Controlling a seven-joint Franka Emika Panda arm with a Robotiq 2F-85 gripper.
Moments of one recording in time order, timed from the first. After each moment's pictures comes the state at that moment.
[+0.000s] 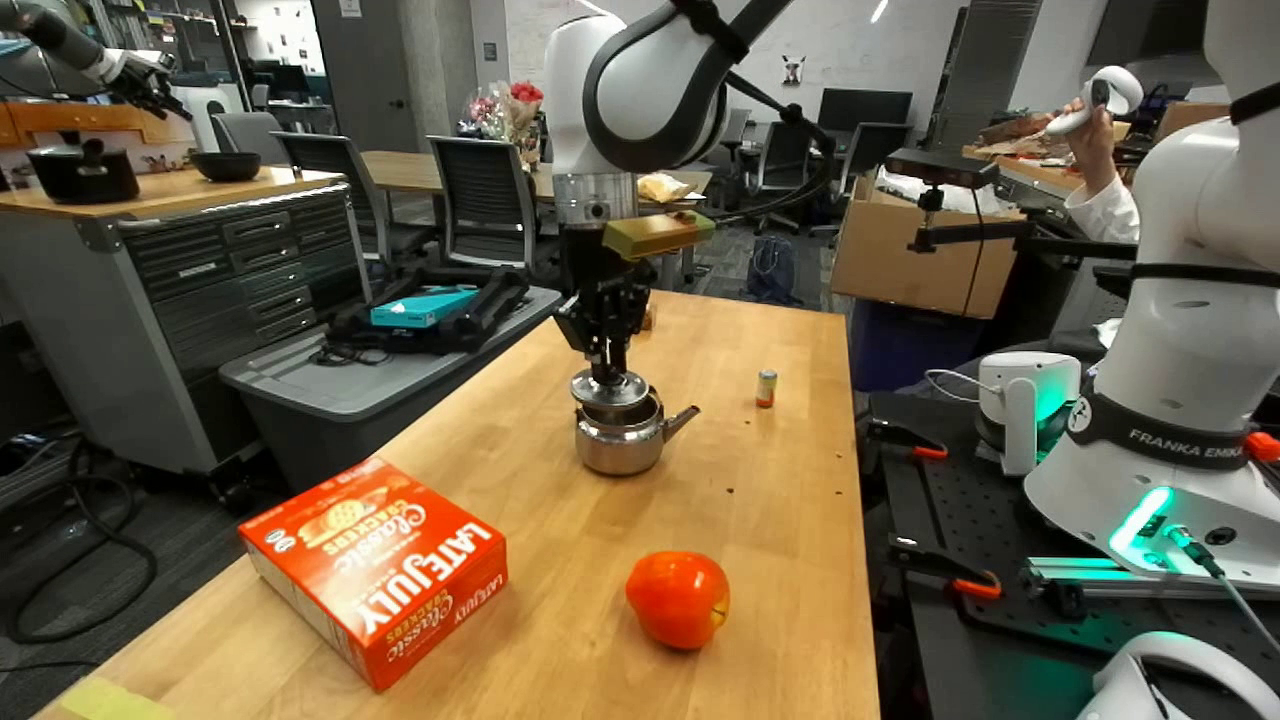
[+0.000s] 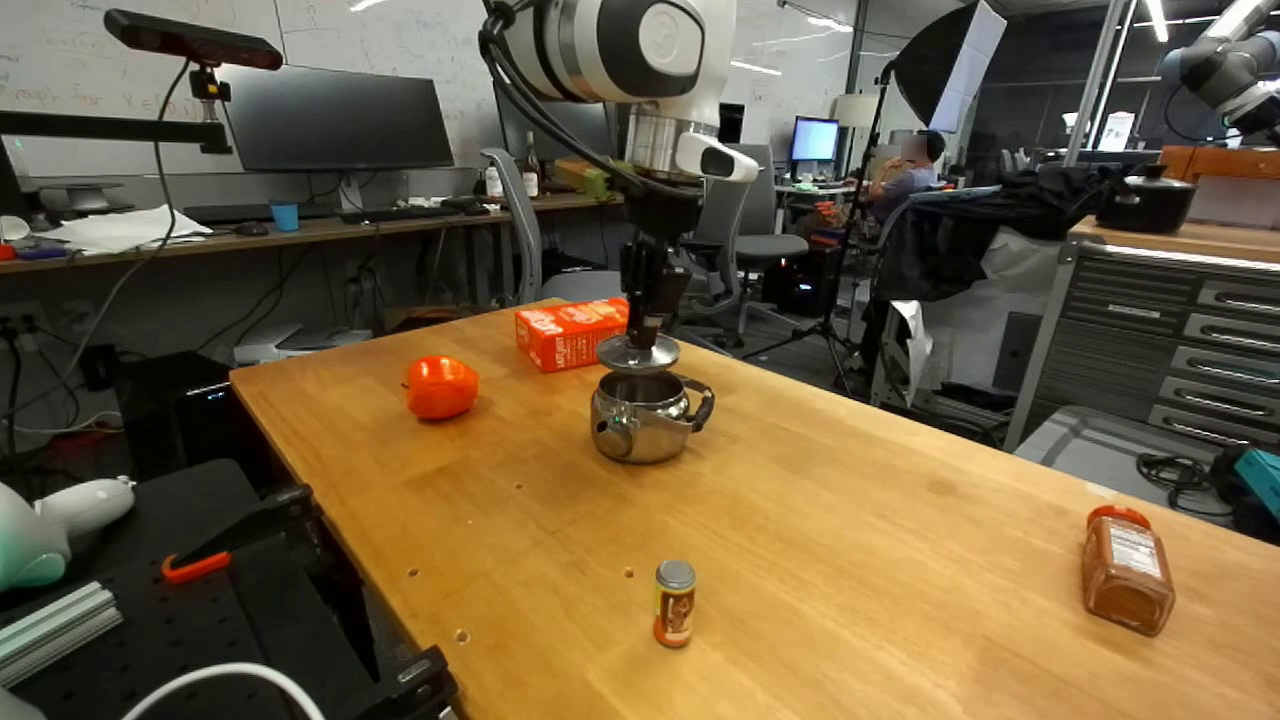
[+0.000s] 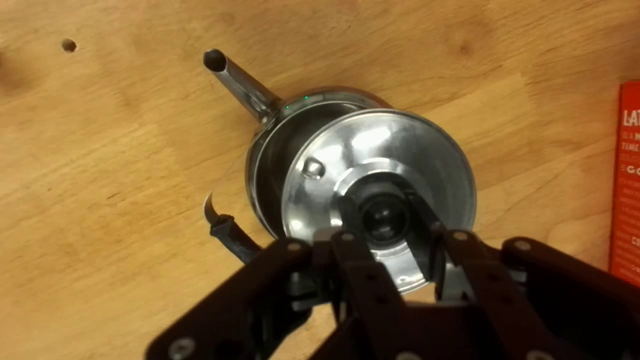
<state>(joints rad) 0.10 0.32 -0.02 -2.09 0.09 2.32 0.39</state>
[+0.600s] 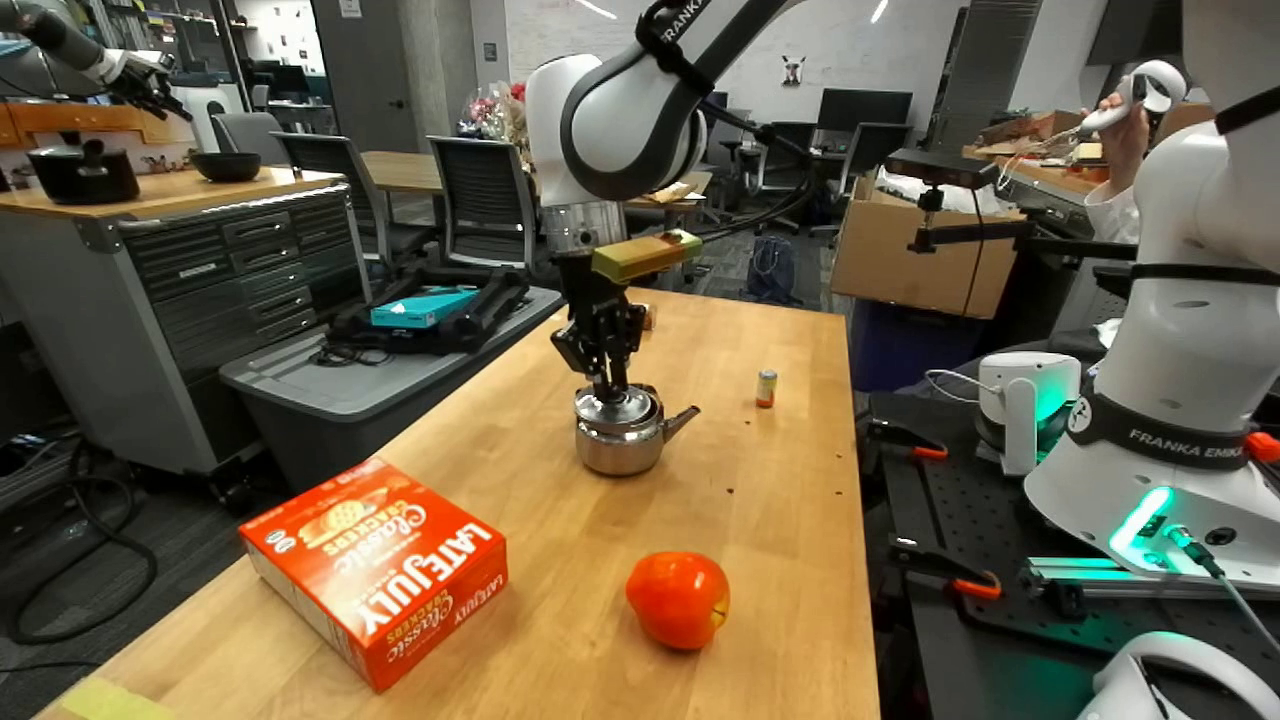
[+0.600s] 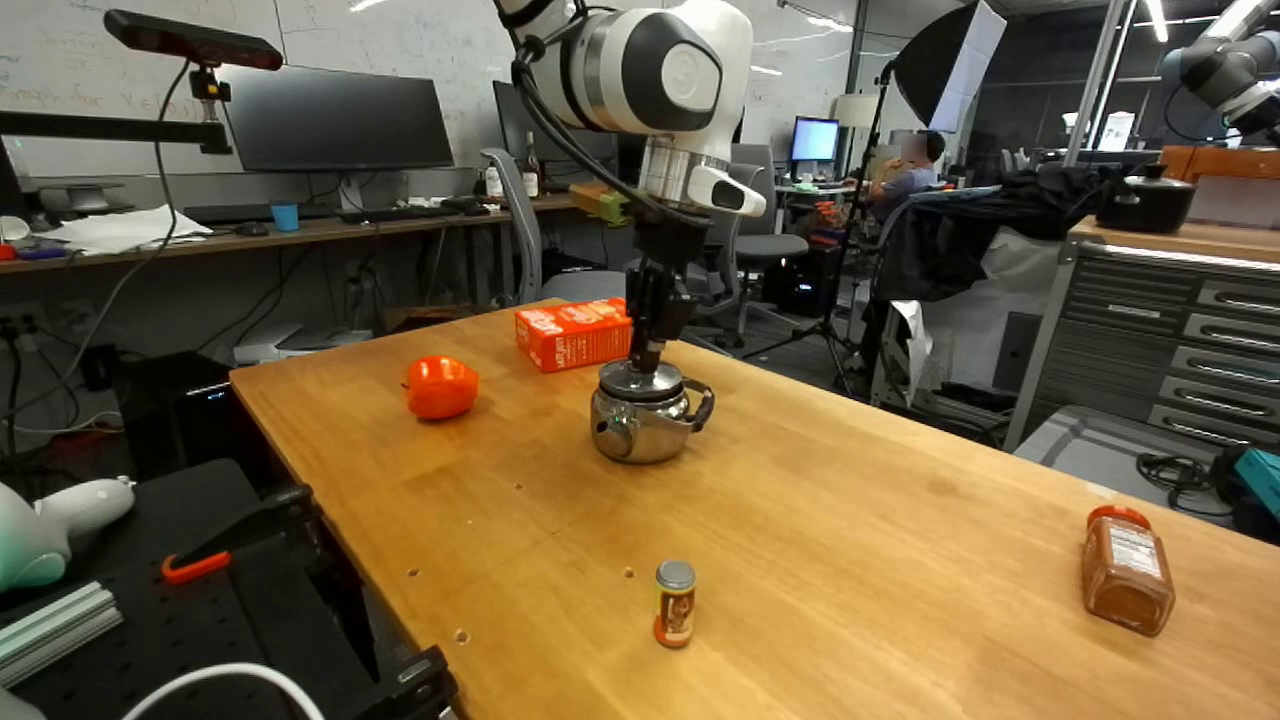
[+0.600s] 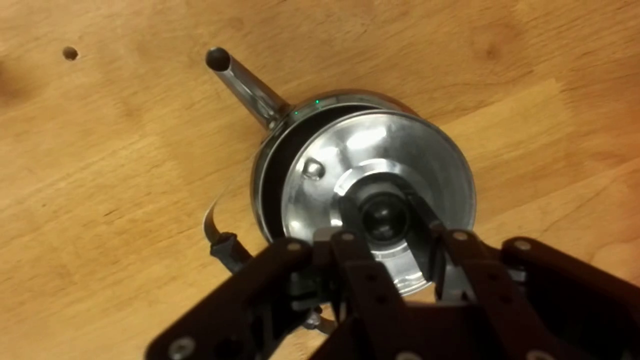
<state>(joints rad) 0.09 0.42 -0.02 -2.01 0.09 2.25 0.39</state>
